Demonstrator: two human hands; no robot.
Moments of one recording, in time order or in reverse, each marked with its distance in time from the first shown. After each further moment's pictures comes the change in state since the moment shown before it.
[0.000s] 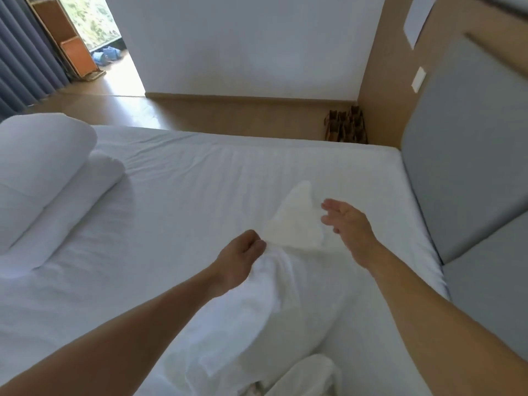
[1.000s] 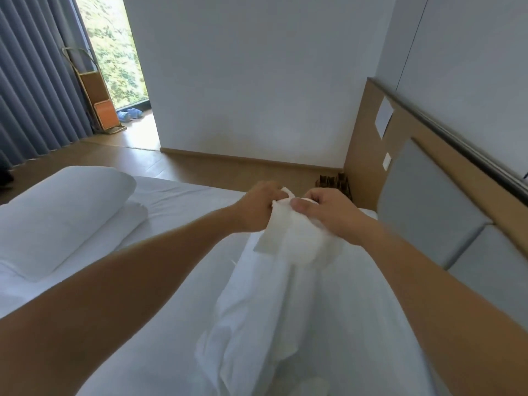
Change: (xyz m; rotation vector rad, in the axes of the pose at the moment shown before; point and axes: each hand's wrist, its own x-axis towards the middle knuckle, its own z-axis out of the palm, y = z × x) left_hand -0.073 0.185 -0.139 0.389 0.125 0.698; right_hand -0.149 -0.228 0.035 -0.496 -0.223 -0.381
